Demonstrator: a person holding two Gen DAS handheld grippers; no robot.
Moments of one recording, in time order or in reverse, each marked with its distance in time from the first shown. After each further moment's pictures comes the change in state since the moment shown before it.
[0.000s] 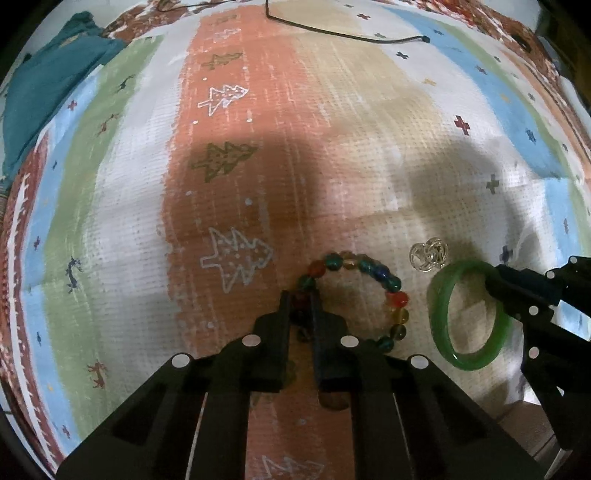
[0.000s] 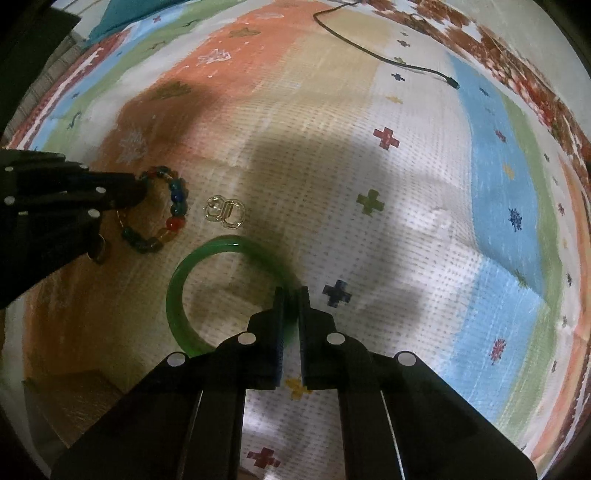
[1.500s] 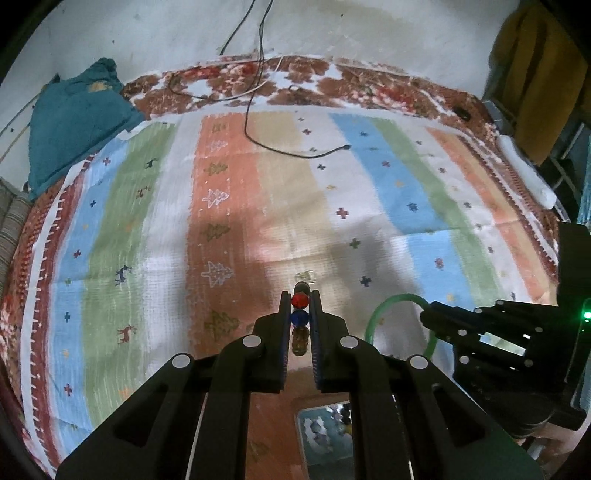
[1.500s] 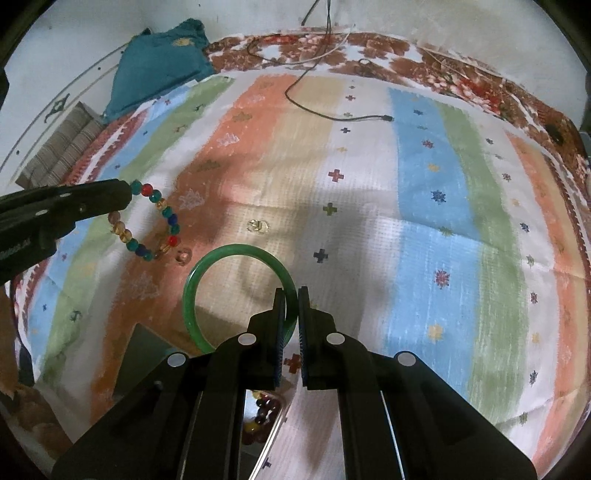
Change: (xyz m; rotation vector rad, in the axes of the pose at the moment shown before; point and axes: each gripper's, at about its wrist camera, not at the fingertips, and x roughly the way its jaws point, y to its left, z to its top) left arm -0.167 -0.038 -0.056 -0.039 -0.316 -0.141; right arm -0.129 -0.017 -0.064 0.178 -0.221 0.056
